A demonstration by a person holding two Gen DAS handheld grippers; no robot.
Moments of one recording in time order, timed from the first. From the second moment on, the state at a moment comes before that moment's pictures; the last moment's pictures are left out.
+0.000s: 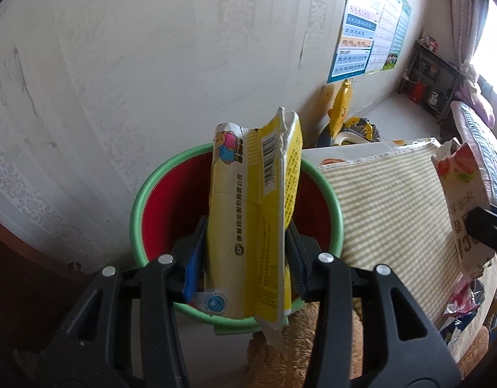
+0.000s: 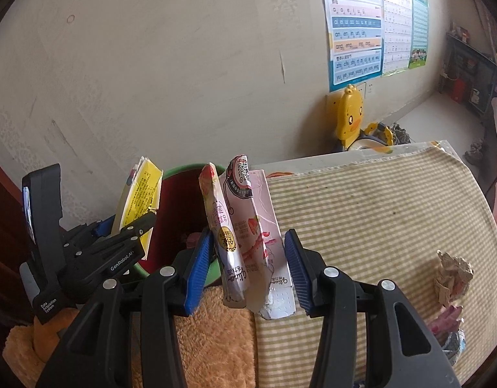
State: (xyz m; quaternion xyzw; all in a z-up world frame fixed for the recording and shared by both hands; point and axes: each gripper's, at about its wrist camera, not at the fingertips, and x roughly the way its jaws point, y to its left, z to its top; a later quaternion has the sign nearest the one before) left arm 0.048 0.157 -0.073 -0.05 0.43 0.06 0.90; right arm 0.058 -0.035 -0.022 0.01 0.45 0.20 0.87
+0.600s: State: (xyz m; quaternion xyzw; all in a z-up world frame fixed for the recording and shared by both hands) left arm 0.058 0.177 -0.097 -0.06 0.46 0.07 0.88; right arm 0.085 0.012 -0.038 -0.01 0.46 0.23 0.86
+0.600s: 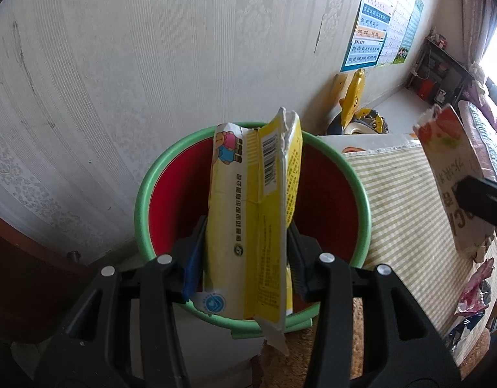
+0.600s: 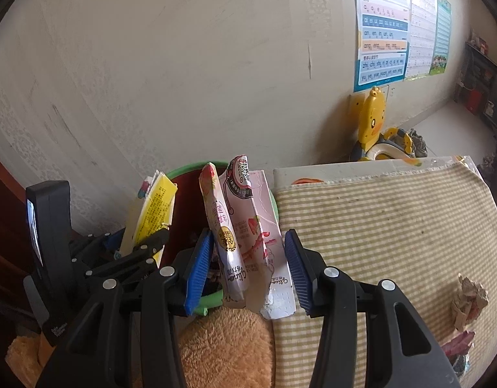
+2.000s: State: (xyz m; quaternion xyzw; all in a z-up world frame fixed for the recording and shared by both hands) left arm 0.041 0.050 -0.081 0.02 0.46 -0.06 0.88; right arm 0.012 -0.216 -0.058 0.08 0.47 -0.02 0.88
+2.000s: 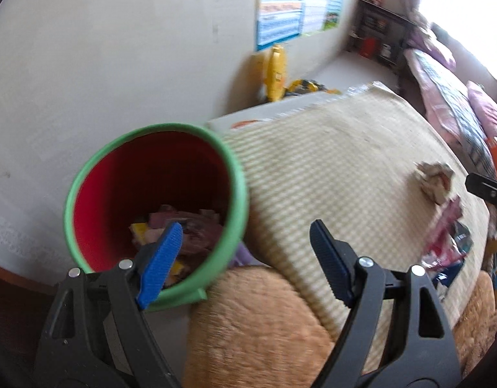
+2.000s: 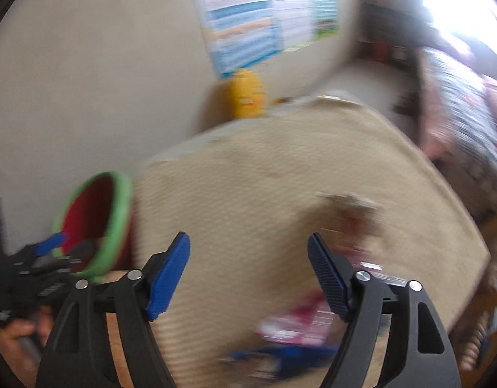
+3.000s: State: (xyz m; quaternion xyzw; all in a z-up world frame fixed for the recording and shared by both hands) left arm 0.012 -0.083 -0.085 0.12 0.48 -0.16 0.85; right arm -0.035 -0.327 -0.124 0.23 0.50 -0.10 0.83
